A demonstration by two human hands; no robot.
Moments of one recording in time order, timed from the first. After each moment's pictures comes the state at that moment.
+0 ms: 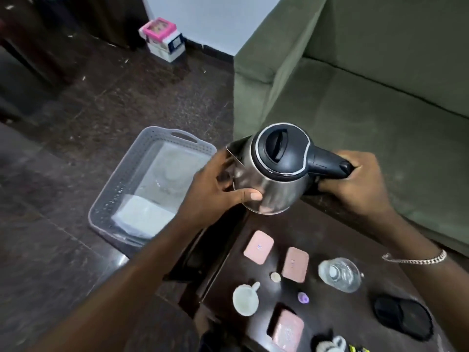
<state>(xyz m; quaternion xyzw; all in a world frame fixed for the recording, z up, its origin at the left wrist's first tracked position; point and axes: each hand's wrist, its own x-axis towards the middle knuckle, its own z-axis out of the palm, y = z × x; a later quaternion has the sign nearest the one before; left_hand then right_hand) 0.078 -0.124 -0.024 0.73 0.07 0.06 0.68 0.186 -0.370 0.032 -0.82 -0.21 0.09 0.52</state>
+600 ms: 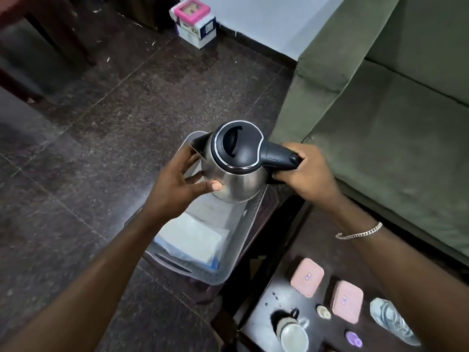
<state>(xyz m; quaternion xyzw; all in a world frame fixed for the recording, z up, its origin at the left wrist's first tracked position) 0.051 0.117 -0.064 0.74 0.14 0.07 0.65 0.221 -0.112 -0.041 -0.81 -0.32 0.16 0.47</state>
